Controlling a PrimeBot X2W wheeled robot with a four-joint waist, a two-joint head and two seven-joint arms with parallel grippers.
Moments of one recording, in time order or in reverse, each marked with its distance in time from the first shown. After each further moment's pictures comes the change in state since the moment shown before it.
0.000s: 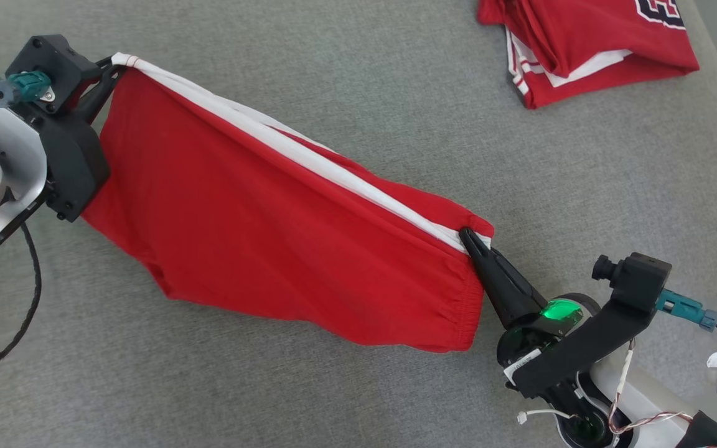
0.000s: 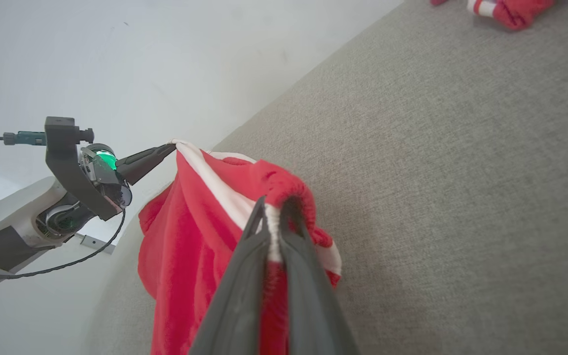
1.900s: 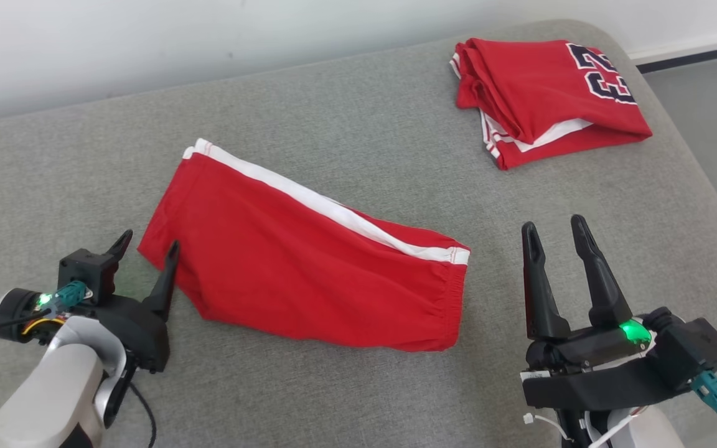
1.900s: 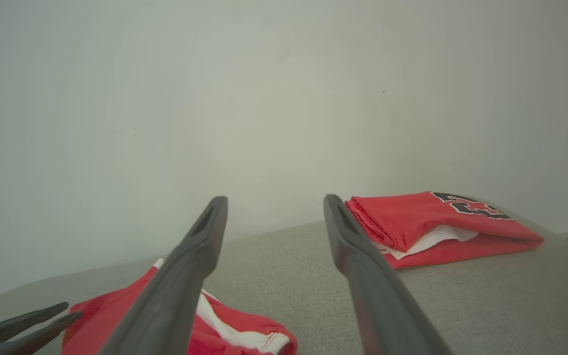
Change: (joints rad) left arm 0.663 -0.310 0.603 0.218 0.107 0.077 -0.257; right arm 0.276 0.410 -0.568 -0.091 -0.889 0.000 0.000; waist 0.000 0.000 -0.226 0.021
